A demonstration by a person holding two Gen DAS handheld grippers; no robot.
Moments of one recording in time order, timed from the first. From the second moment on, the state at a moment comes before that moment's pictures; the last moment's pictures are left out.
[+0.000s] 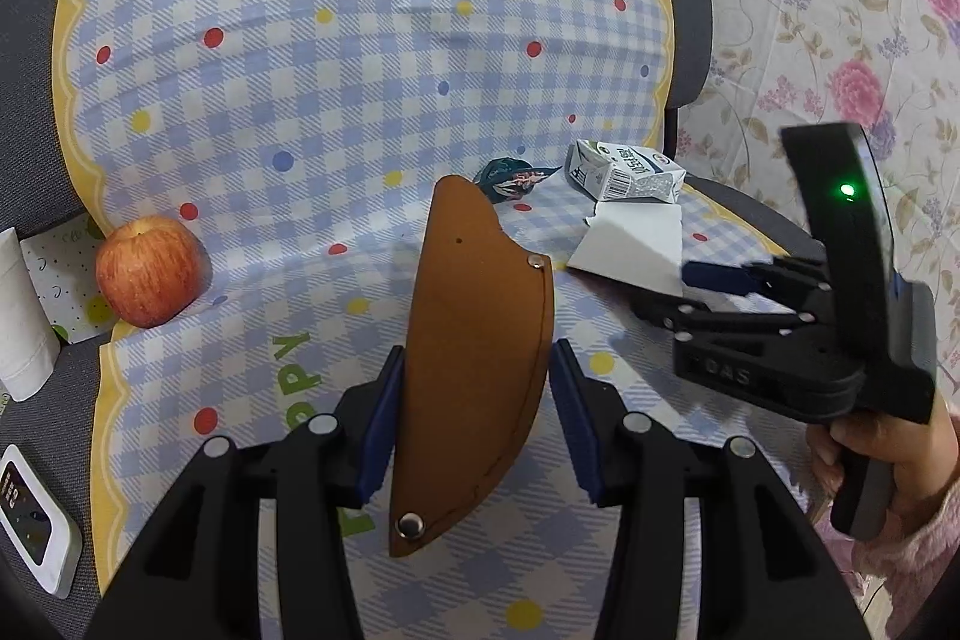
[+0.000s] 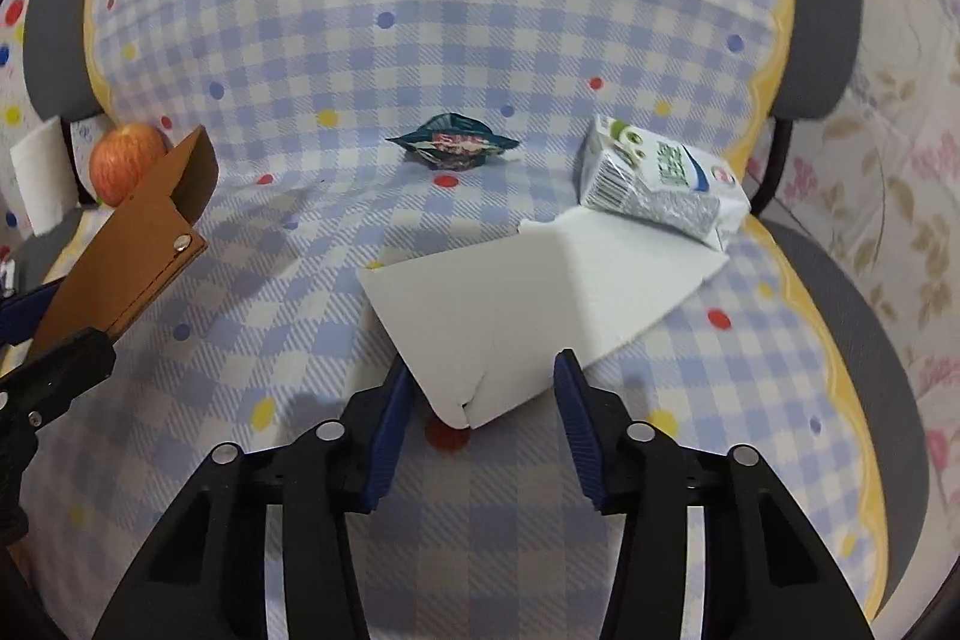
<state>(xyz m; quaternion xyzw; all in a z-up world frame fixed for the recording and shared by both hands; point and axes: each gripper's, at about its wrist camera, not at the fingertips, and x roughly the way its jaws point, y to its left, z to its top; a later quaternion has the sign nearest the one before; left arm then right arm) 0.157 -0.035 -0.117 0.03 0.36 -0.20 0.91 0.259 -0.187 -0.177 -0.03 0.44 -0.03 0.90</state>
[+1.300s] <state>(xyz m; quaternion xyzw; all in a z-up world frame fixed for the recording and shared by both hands) -0.026 -0.164 -0.054 0.08 0.23 -0.37 0.90 -0.054 -0.271 -0.010 0.10 0.22 -0.15 0.96</state>
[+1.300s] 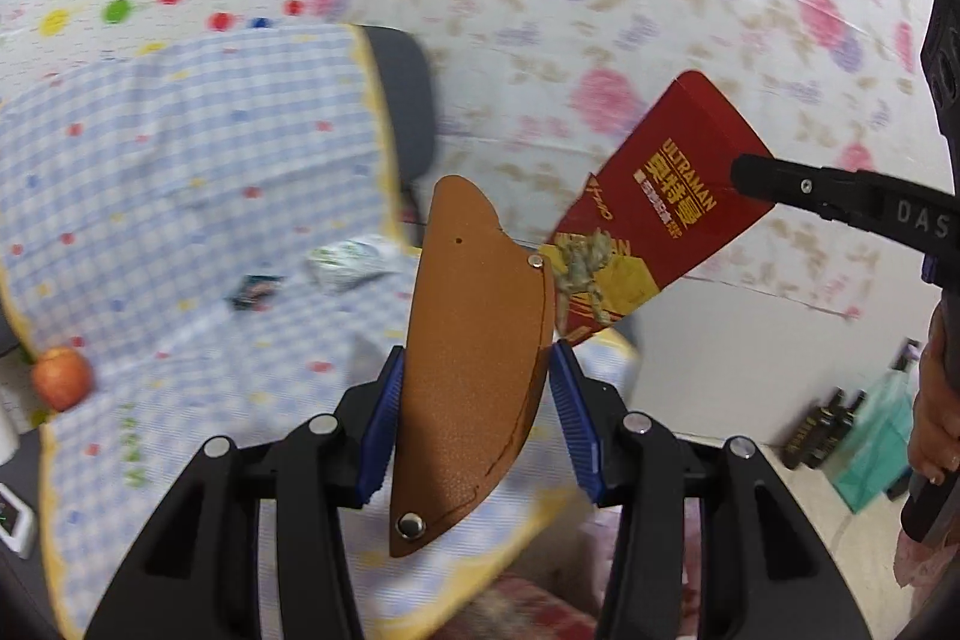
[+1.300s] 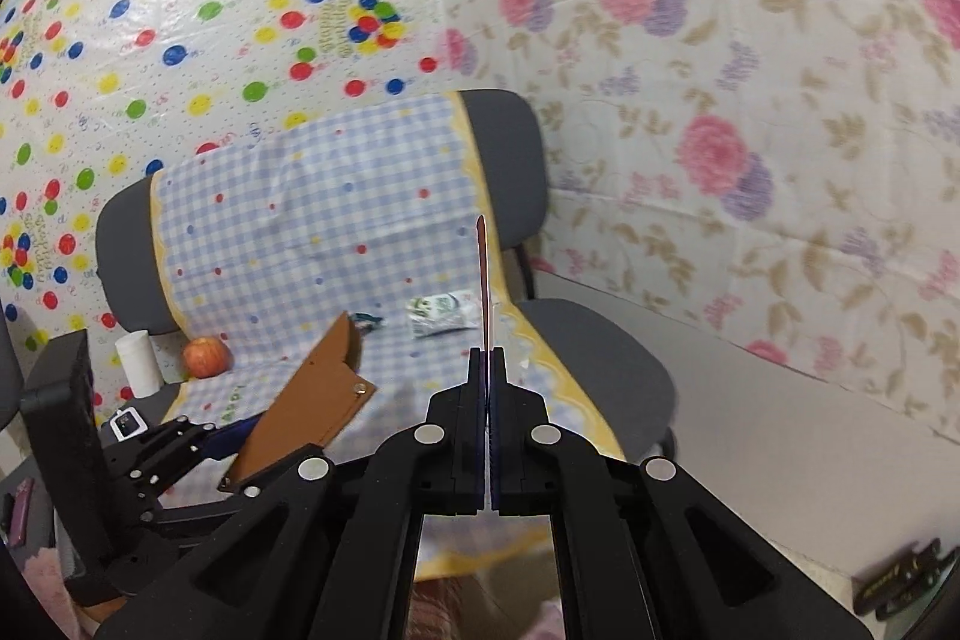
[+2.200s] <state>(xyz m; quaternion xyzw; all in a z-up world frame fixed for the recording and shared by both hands) -0.114 -0.278 -0.143 0.18 0.33 -0.51 0.78 -0.183 -0.325 -0.131 0.20 0.36 -0.26 0.87</state>
